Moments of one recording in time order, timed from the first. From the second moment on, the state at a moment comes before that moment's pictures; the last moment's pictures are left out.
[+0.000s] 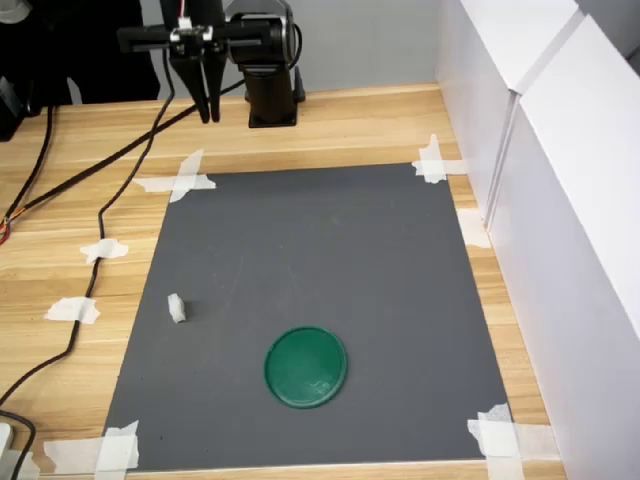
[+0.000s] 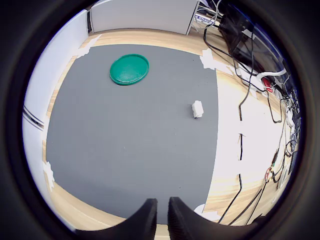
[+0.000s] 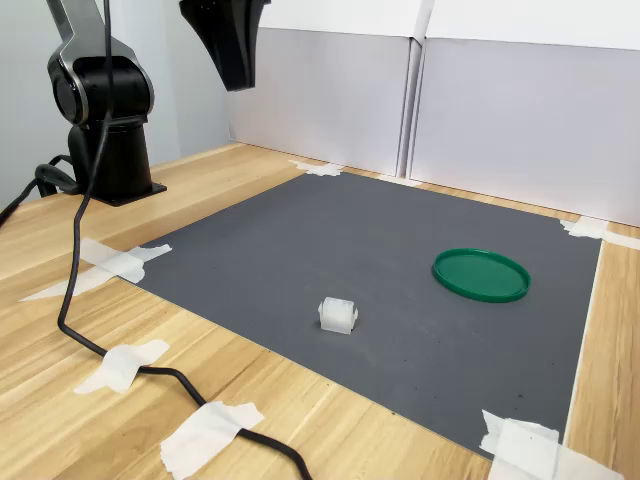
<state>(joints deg) -3.8 67.9 -58.3 -2.3 60.0 -16.5</state>
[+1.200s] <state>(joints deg) -11.6 111.5 -81.1 2.0 52.9 -32.6</state>
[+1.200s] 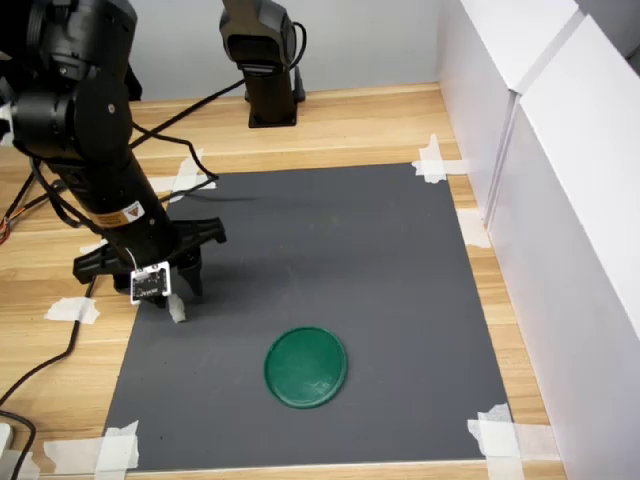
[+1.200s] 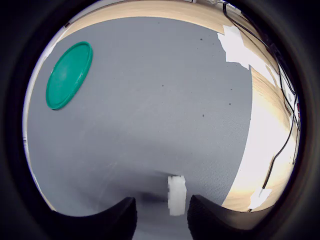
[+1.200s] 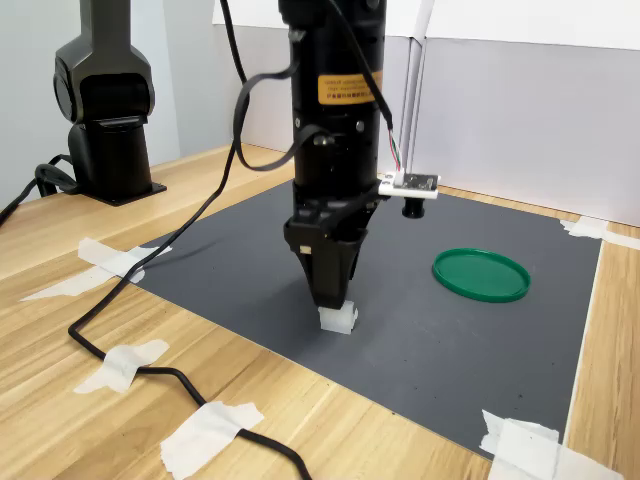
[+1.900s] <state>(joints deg) -11.6 113.8 -81.1 0.6 50.0 -33.4</state>
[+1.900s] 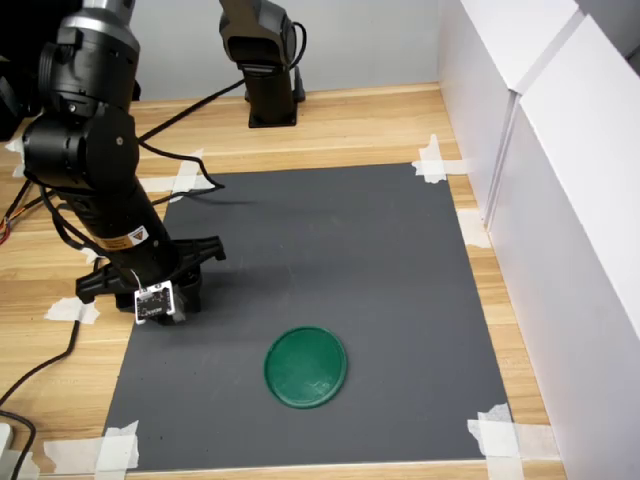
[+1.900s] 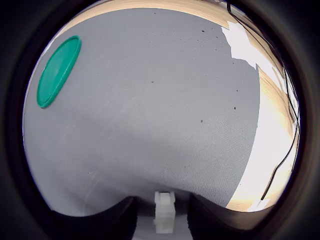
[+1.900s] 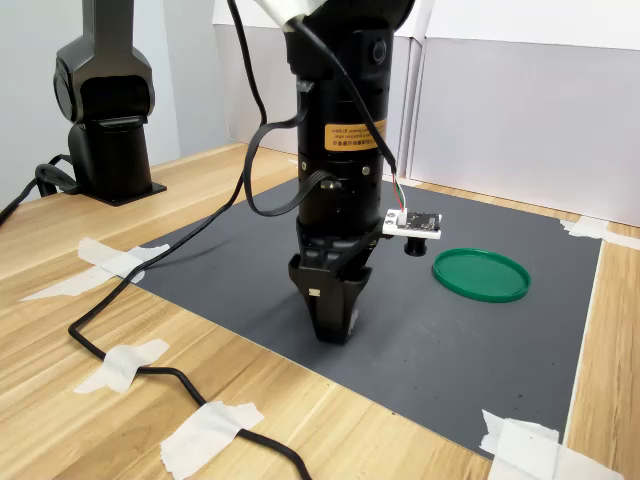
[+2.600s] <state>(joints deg) -8.3 111.7 -84.1 1.3 54.2 -29.3</state>
